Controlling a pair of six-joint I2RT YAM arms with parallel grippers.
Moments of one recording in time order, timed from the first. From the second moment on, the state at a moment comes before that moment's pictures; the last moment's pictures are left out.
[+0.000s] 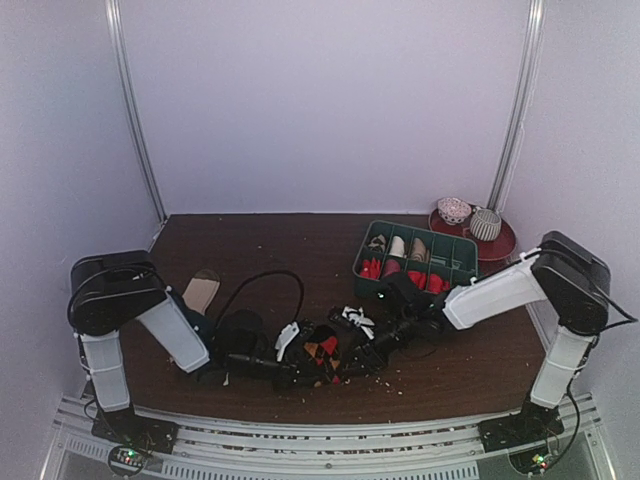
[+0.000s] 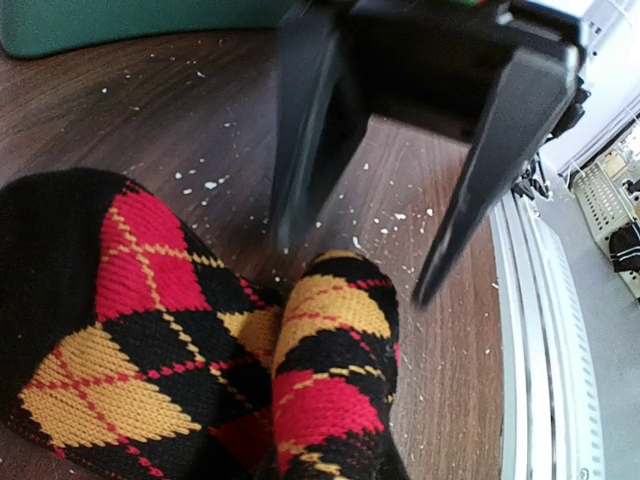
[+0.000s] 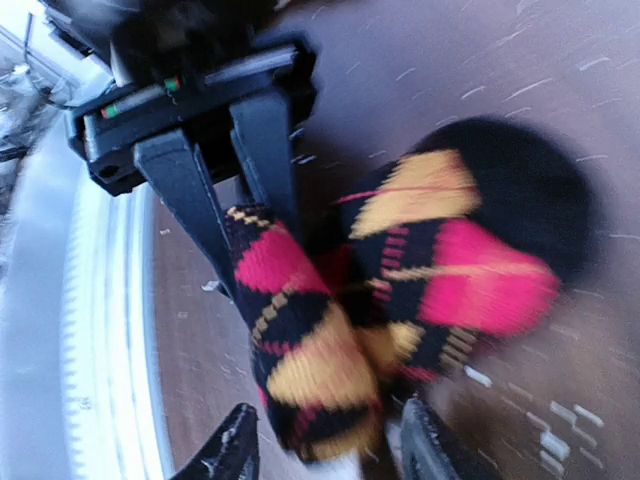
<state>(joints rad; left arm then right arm) -0.97 1.94 0.51 0.97 0.51 -0.29 0.85 1.80 0.84 0.07 -0.67 -0.01</state>
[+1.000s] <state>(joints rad) -0.94 1.96 0.54 0.93 0.57 -0.39 1.09 1.71 0.71 0.27 -0.11 -0.35</state>
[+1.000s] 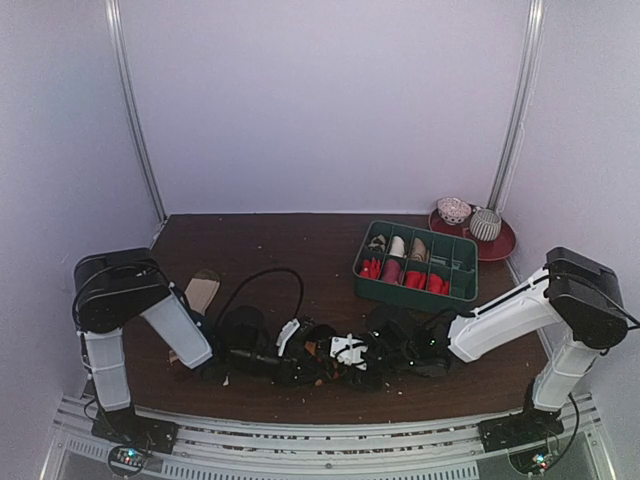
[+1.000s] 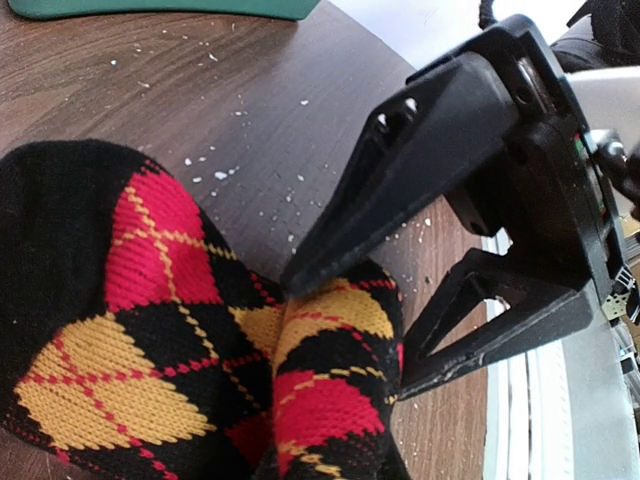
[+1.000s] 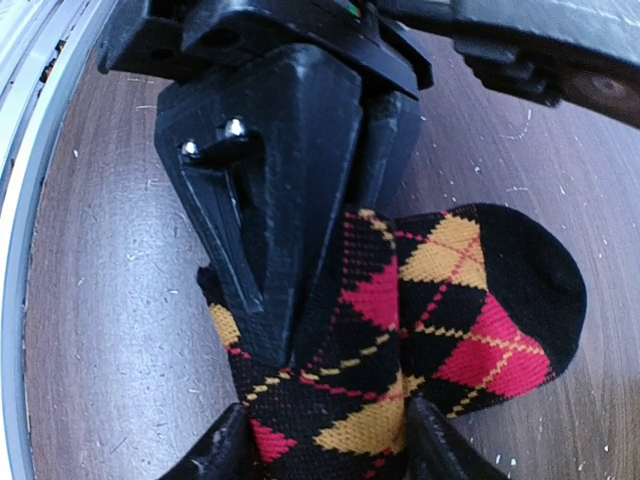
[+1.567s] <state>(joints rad) -0.93 1.81 0.46 0.85 0.49 -0.30 1.00 1.84 0.87 0.19 -0.39 -0.22</state>
